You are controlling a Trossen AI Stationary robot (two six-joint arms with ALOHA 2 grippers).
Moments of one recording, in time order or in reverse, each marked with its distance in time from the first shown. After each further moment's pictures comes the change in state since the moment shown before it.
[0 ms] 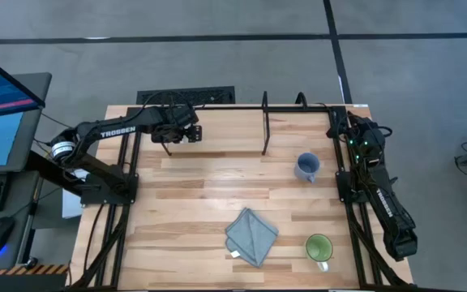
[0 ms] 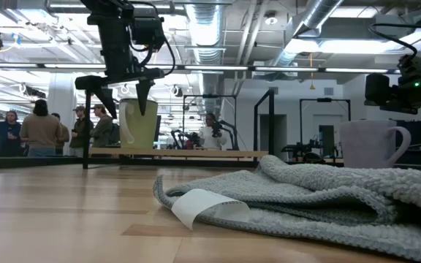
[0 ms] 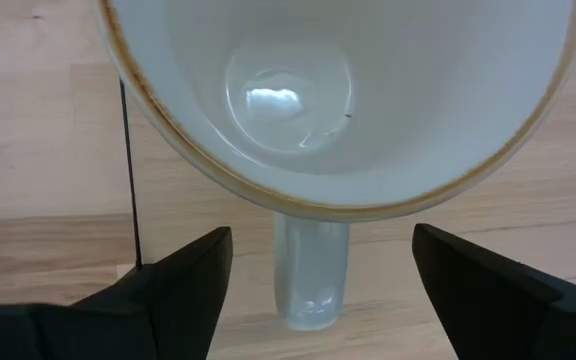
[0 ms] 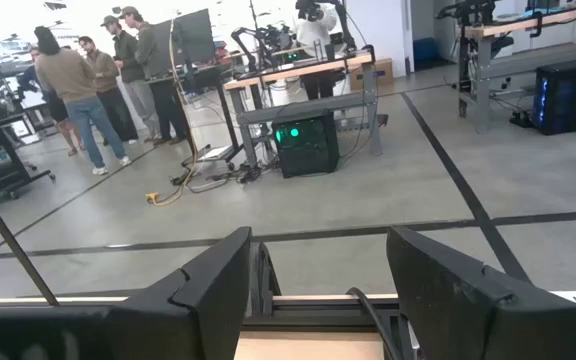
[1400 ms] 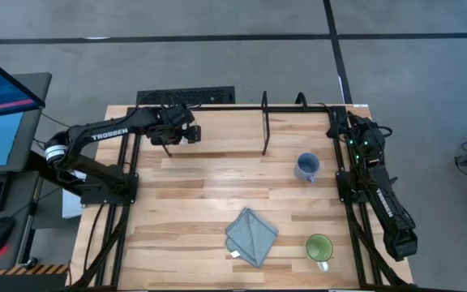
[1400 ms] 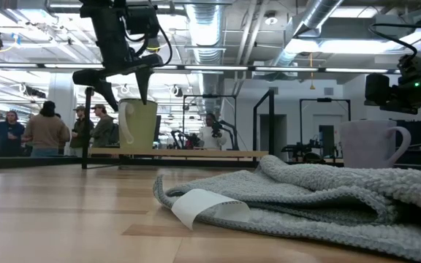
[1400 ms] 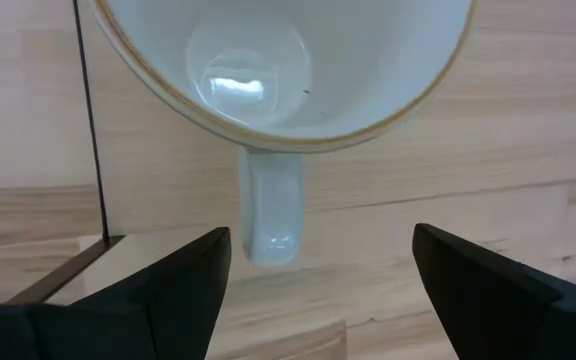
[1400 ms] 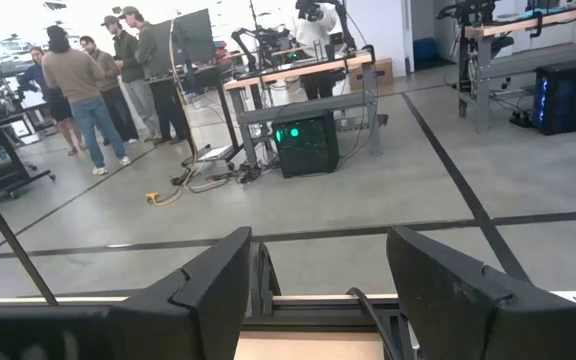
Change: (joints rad) left arm 0.000 -0.085 -0.003 0.007 0.047 -0.014; right arm 0.000 0.000 0.000 0.000 0.000 0.000
